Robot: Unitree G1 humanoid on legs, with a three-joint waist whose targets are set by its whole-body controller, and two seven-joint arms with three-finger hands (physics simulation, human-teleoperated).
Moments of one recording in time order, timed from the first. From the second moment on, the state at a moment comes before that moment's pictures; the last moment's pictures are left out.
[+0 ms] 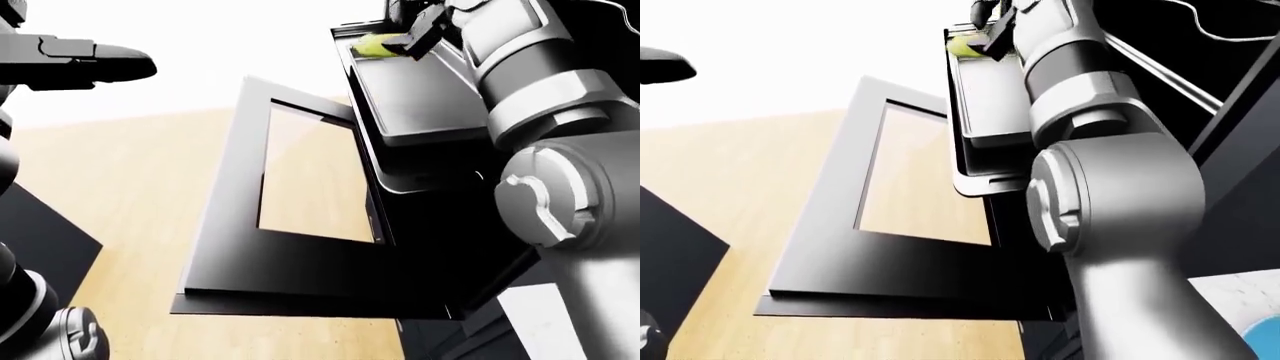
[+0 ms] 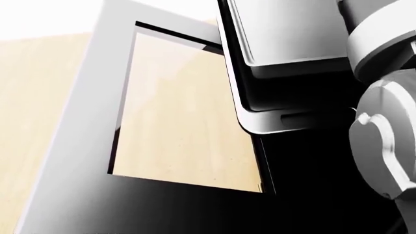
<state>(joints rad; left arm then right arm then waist) -0.83 0.74 0.39 -0.46 -0.46 0.98 0.16 -1.79 -0.31 -0.19 1.39 -0.83 0.29 0.30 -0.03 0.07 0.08</state>
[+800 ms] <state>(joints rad) -0.82 0.77 0.42 -0.48 -0.49 0.98 0.18 -1.93 -0.28 -0.10 1.31 -0.55 0.23 0.42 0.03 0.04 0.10</state>
